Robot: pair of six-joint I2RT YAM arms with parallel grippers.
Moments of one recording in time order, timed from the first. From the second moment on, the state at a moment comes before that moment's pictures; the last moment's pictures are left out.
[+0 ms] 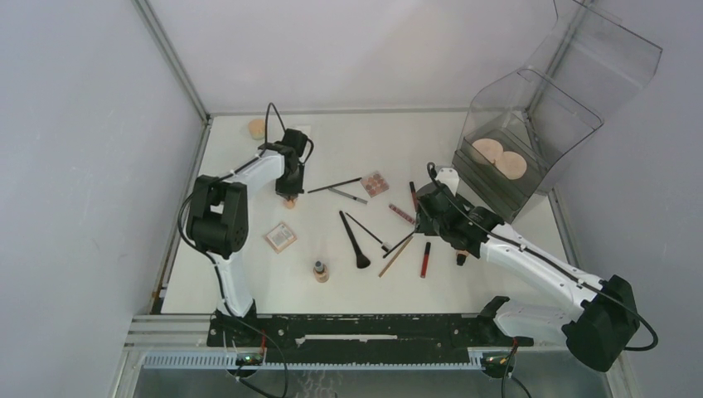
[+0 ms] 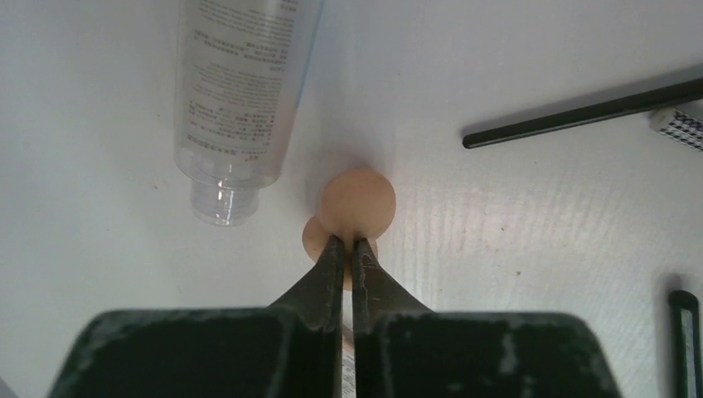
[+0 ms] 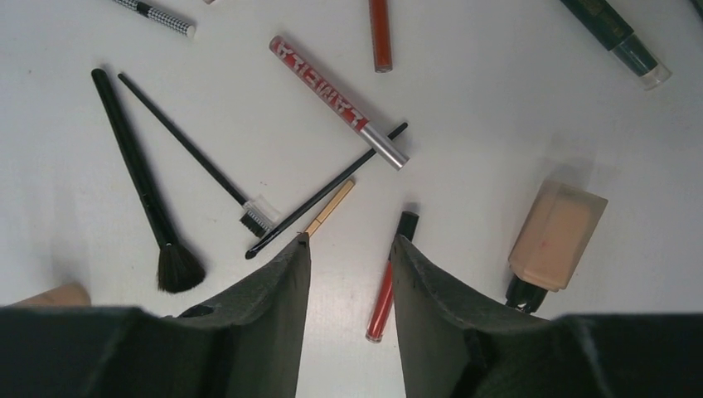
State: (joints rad) left arm -0.29 1.95 1.42 -0.72 -0.23 -0.20; right arm 0.72 1.13 0.87 -0.65 0.40 0.61
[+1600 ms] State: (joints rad) left arm -0.56 0.98 0.88 -0.27 0.54 -0.64; right arm 0.85 0.97 0.90 -0.22 0.03 0.60
